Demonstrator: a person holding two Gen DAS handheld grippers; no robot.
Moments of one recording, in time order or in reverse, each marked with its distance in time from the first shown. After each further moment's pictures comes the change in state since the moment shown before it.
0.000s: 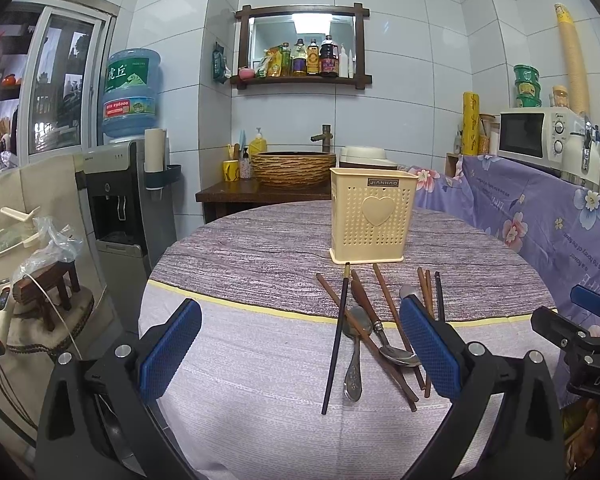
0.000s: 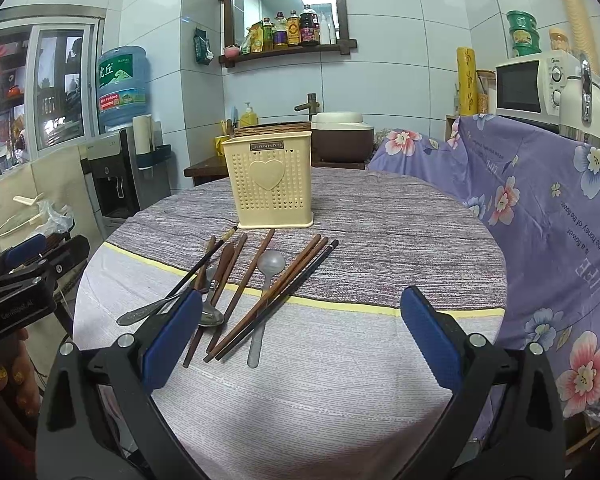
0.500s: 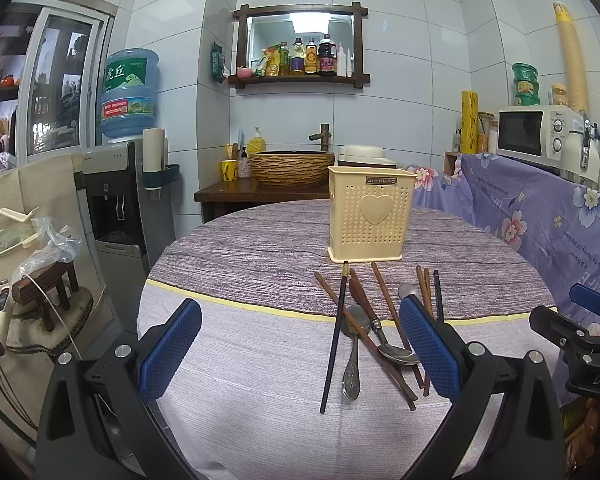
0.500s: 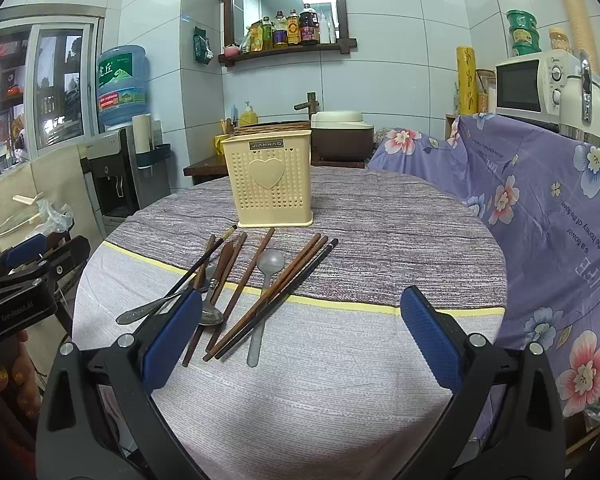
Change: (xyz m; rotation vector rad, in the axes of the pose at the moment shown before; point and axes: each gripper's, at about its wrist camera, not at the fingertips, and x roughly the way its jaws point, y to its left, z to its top) left arm 0.002 -0.001 0.000 0.003 0.003 -0.004; right arm 0.001 0.000 0.000 0.000 0.002 -0.002
